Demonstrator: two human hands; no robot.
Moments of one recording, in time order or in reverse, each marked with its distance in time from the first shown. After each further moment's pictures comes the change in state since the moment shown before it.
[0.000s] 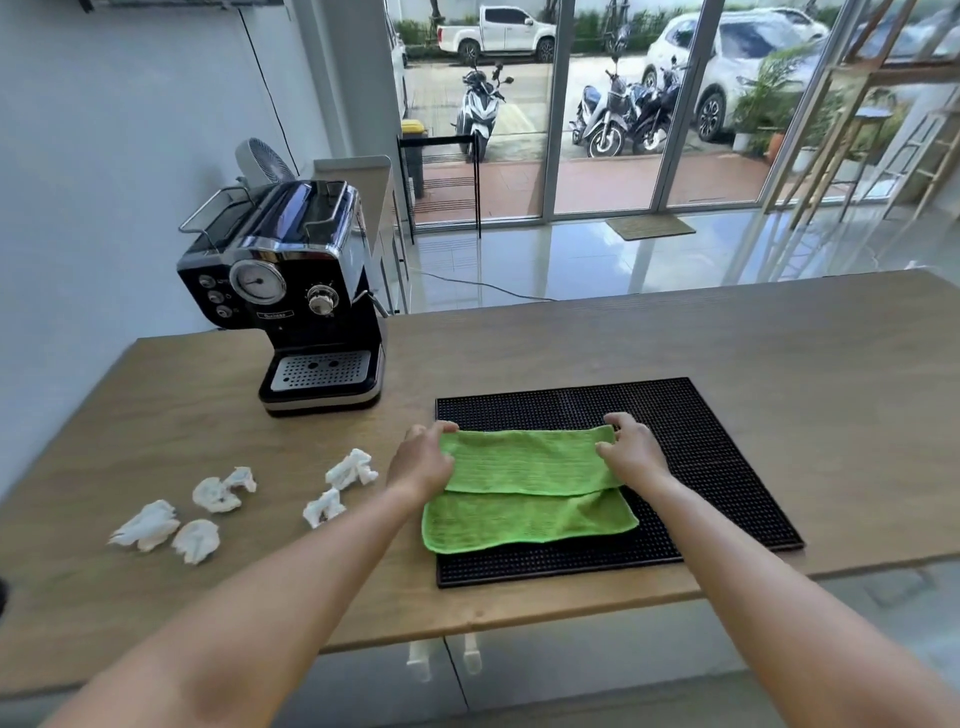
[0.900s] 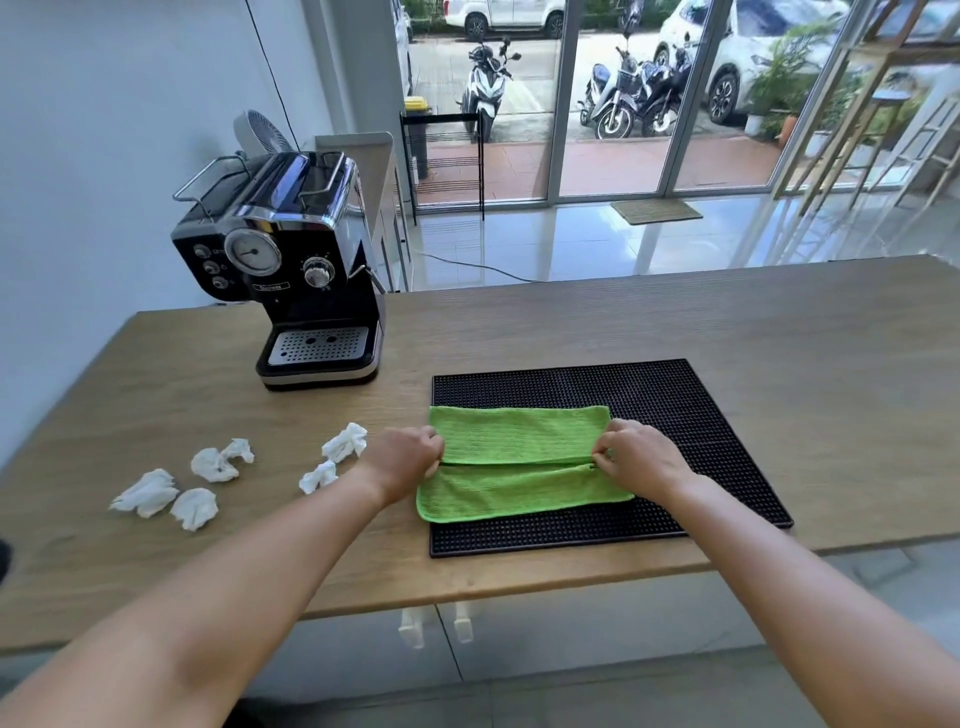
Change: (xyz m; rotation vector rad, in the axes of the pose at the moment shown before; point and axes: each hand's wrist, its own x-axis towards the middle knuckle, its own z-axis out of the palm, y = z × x) left_hand -0.023 -0.026 -0.007 0.794 0.008 0.560; right_hand -0.023 0.033 -0.009 -0.503 -0.046 -0.523
